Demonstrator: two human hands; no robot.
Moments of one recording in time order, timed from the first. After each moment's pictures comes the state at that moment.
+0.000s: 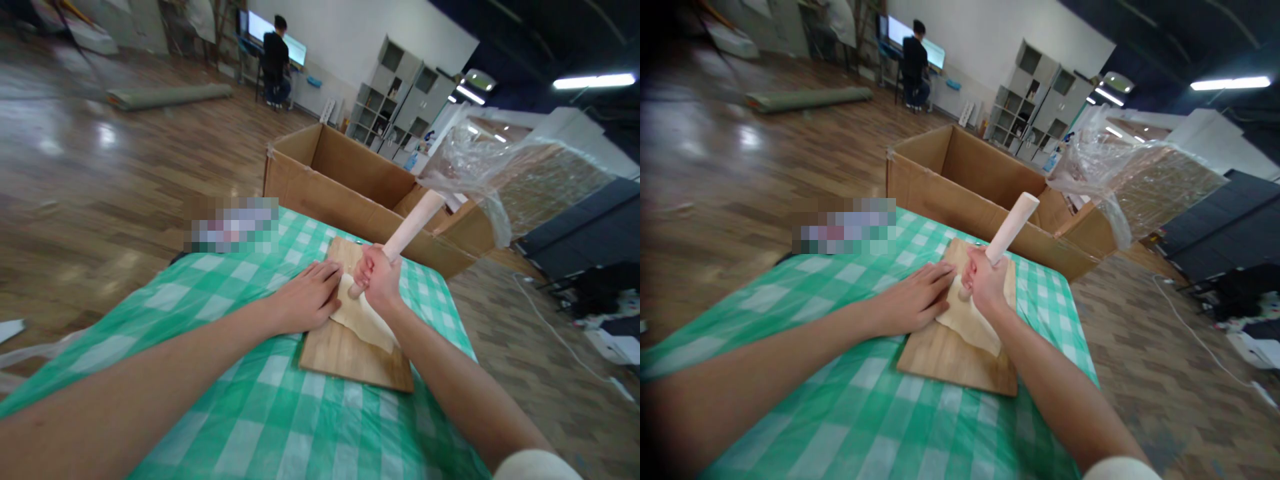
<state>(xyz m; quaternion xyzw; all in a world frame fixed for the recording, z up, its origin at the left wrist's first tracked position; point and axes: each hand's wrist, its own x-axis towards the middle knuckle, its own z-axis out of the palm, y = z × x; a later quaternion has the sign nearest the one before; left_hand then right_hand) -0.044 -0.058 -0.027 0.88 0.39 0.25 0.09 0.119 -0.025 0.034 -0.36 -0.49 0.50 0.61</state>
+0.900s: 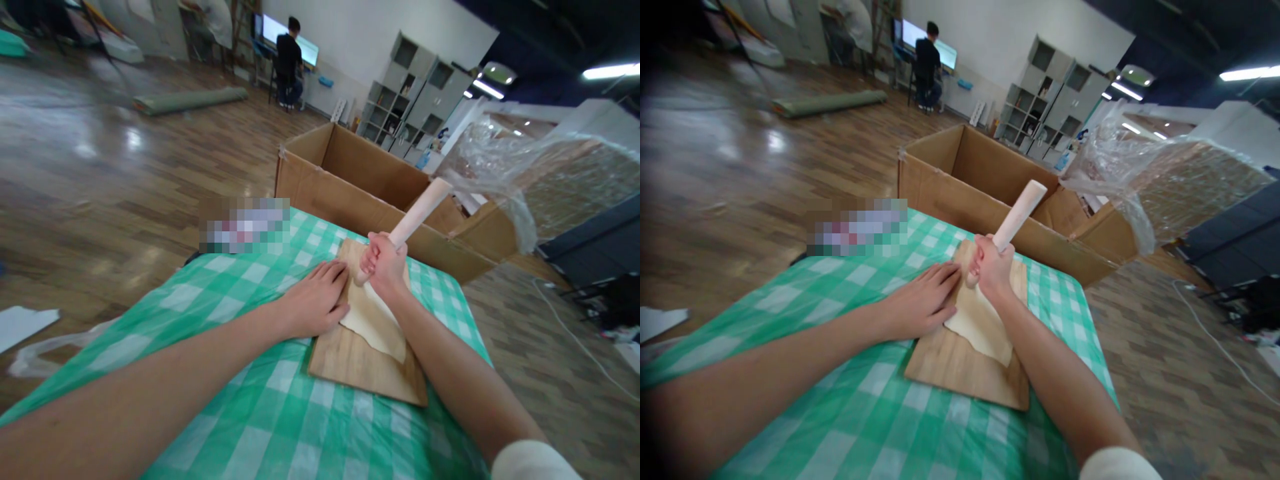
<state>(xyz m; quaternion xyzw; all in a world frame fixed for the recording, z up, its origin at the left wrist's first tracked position) -0.044 -0.058 -0.023 0.88 0.41 0.23 0.06 0.103 0.008 0.031 -0.35 -0.49 0.52 0.60</state>
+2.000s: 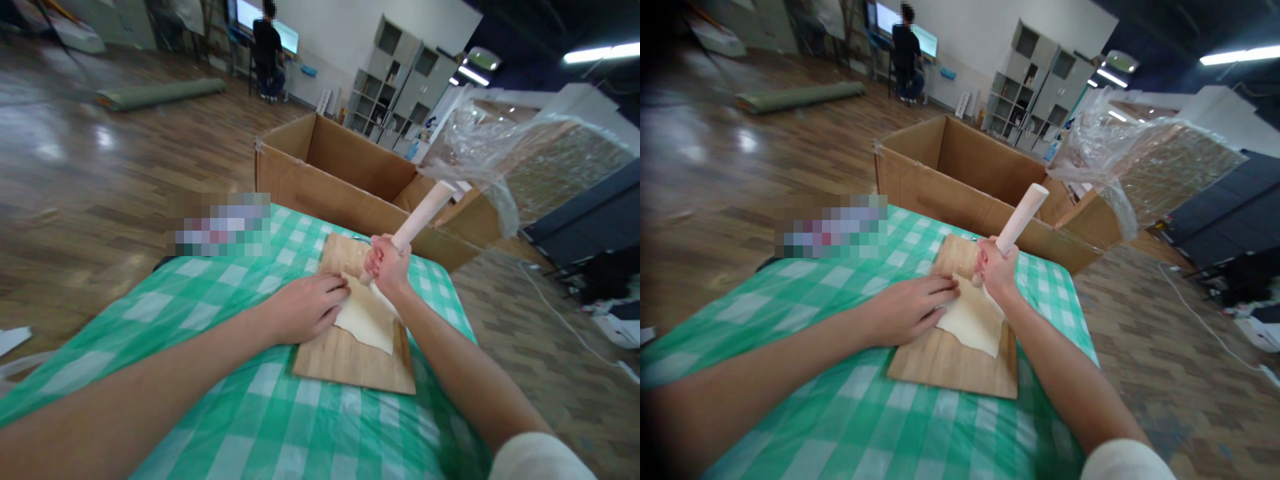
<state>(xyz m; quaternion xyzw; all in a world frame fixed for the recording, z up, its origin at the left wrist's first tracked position) -0.039 -0.065 -0.009 0.92 0.30 0.25 0.05 0.152 0.010 0.030 -0.36 -0.50 0.48 0.62</state>
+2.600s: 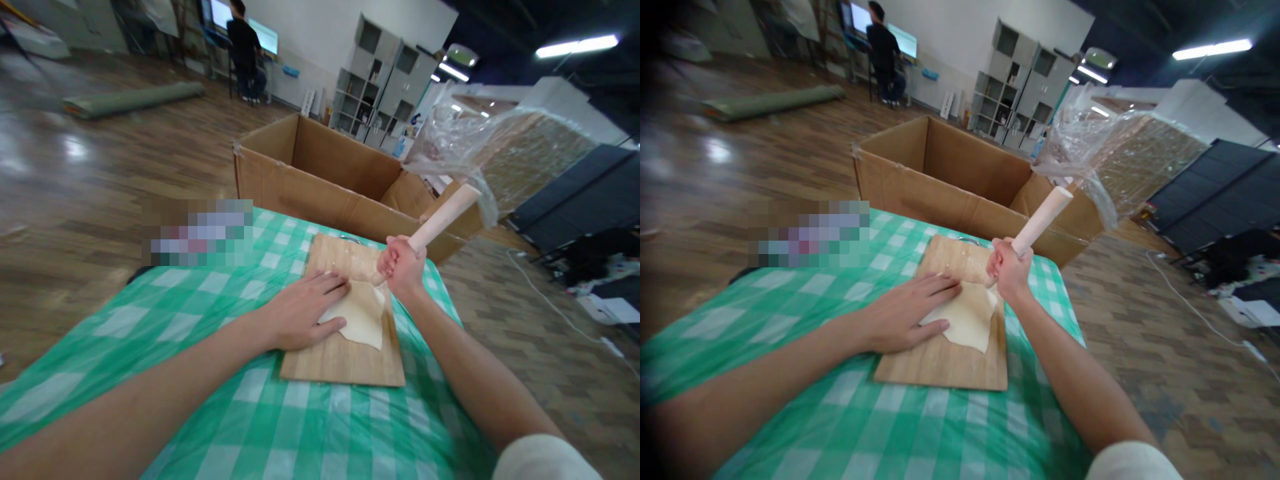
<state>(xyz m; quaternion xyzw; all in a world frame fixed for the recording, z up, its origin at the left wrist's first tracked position) -0.023 -0.064 -0.007 0.93 0.32 0.18 0.10 0.198 -0.003 0.038 -0.37 -0.49 0.44 0.66</state>
